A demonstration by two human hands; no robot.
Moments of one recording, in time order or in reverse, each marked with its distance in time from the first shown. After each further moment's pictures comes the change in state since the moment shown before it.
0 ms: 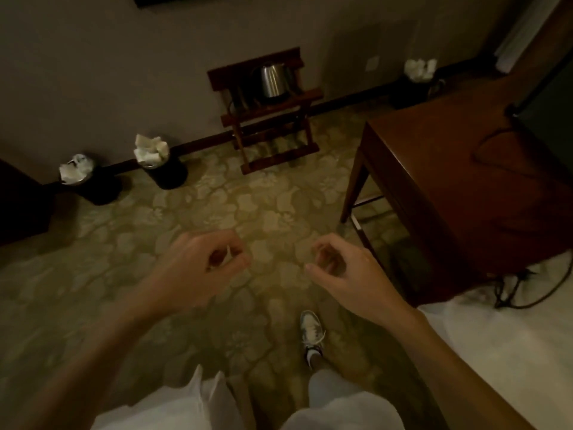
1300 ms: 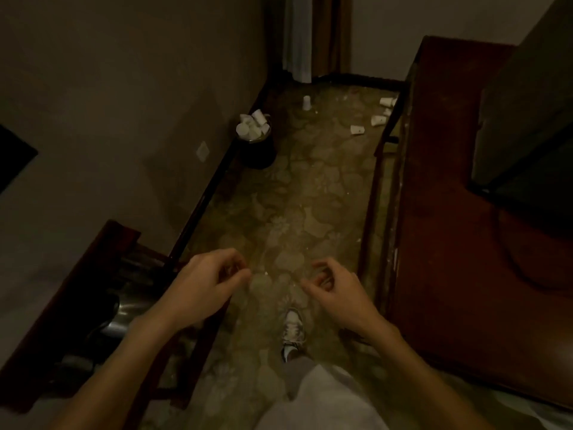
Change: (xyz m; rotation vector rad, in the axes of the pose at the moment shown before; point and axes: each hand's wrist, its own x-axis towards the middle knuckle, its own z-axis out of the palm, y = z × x) left_hand 0.961 -0.135 -0.029 -0.044 -0.695 0.509; right_hand 0.703 0.142 -0.241 0.305 0.811 0.667
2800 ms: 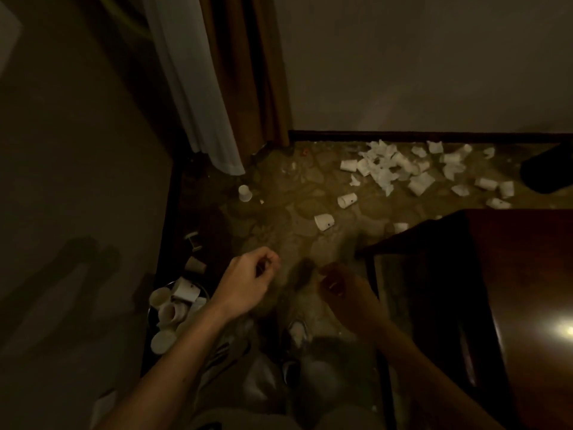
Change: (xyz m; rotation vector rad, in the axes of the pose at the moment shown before) left_hand 1.067 0.061 -0.216 -0.208 -0.293 0.069; right_hand 0.916 -0.132 -0.335 -0.016 0.212 0.327
